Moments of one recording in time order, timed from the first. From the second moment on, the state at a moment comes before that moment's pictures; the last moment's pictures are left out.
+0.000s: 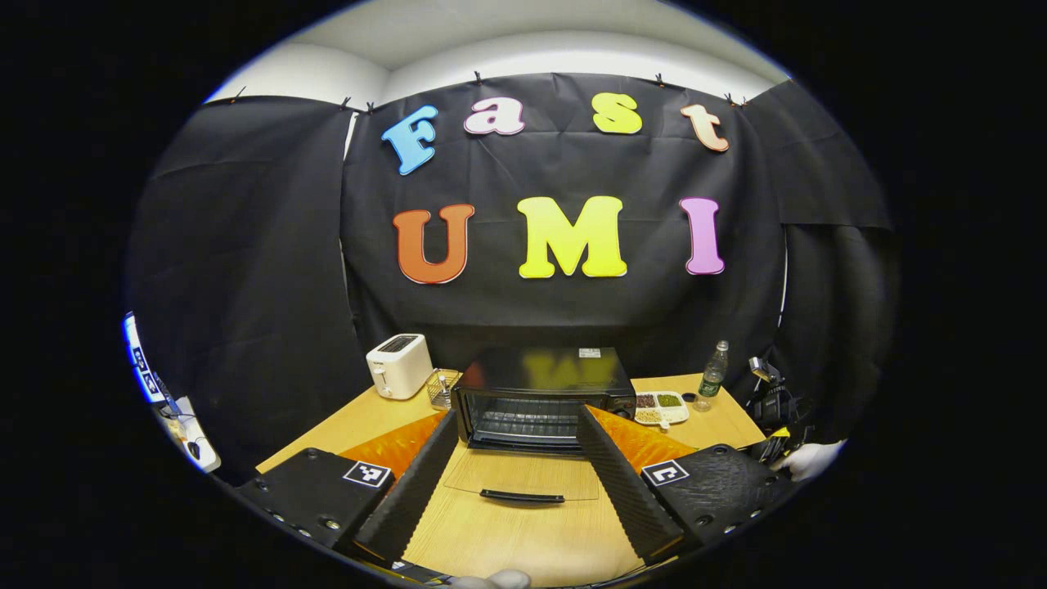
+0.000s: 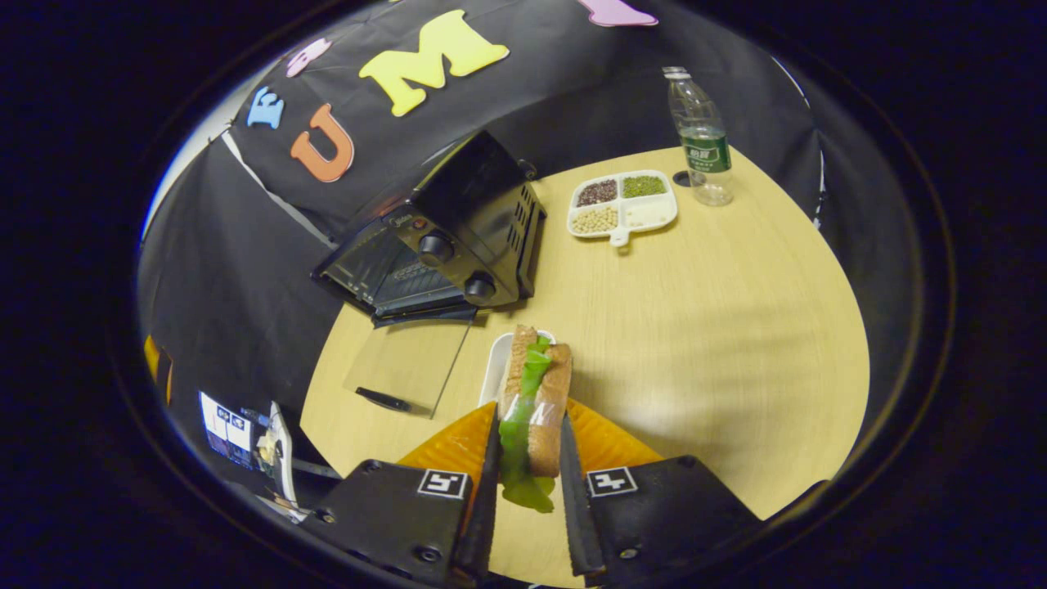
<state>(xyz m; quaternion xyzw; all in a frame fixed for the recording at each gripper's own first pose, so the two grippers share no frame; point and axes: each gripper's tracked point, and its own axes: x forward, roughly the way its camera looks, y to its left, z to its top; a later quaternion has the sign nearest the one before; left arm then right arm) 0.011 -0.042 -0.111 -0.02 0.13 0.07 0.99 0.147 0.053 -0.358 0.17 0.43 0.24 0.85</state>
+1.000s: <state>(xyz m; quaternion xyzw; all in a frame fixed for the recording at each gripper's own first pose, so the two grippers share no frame) -0.027 0.046 -0.112 -0.01 0.13 0.03 0.99 0.143 0.223 -0.270 0.42 0.29 0.20 0.84</state>
